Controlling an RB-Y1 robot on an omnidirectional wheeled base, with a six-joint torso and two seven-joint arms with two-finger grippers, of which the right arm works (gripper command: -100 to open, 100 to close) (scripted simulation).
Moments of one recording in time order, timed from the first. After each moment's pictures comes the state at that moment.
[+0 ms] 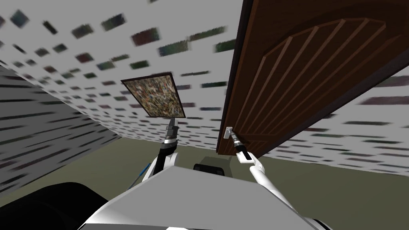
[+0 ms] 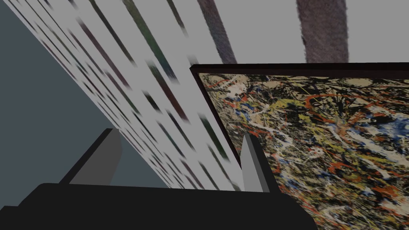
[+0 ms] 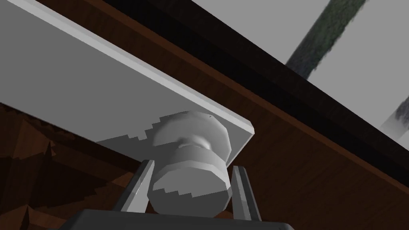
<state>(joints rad) -0.09 -0.32 0.05 -1.09 -0.01 -0.51 0.19</state>
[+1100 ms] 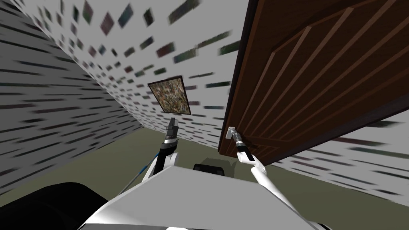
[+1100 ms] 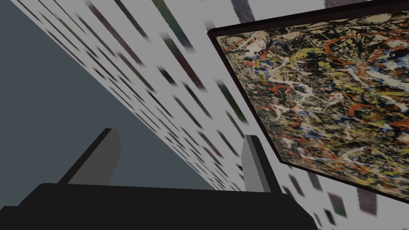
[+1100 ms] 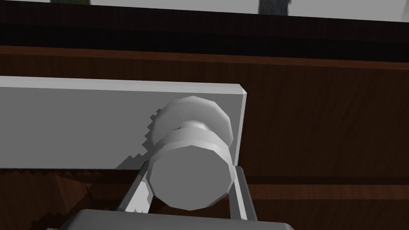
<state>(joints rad) -0.07 -0.33 0.04 -1.11 -0.28 -0.49 -0.07</state>
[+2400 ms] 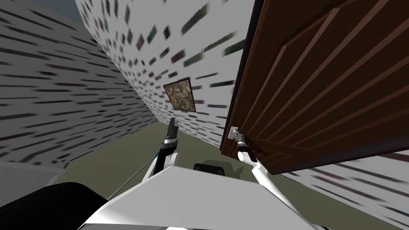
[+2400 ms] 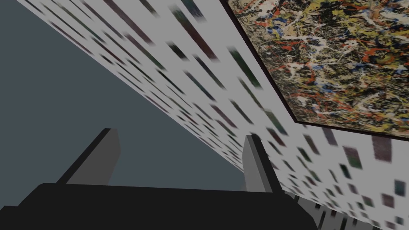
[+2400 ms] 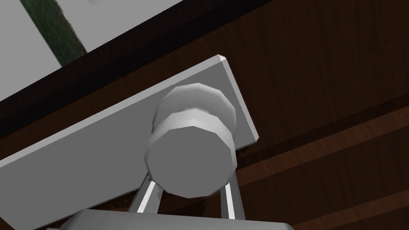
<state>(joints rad) -0.06 -0.34 0.04 -1.11 -0.53 -0.47 -0.32</state>
